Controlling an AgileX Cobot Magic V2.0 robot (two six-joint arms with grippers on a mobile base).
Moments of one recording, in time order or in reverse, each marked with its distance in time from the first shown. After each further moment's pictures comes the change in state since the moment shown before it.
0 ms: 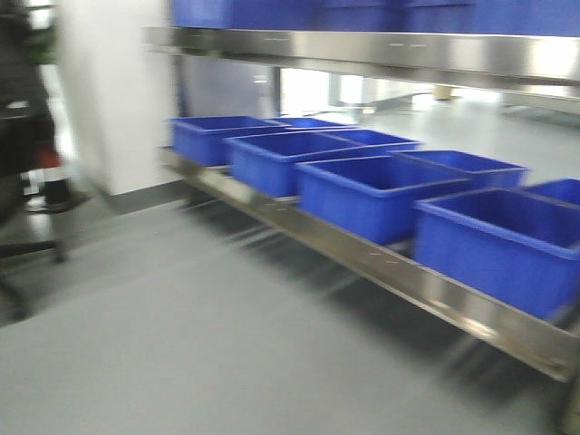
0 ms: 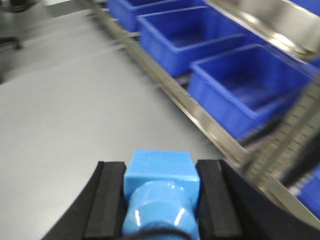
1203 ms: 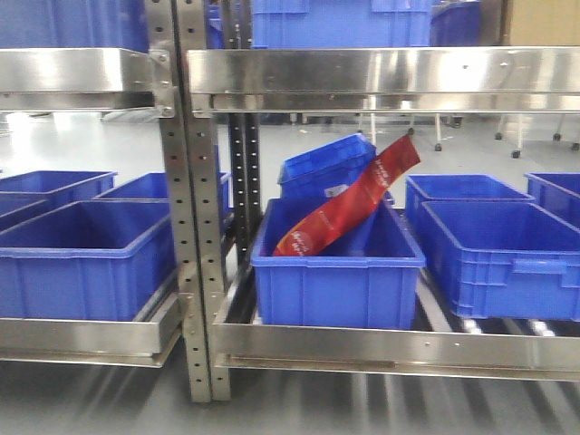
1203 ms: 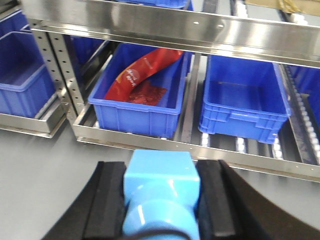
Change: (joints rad) left arm 0.000 0.000 0.000 0.000 0.000 0.000; right arm 0.000 0.000 0.000 0.000 0.000 0.000
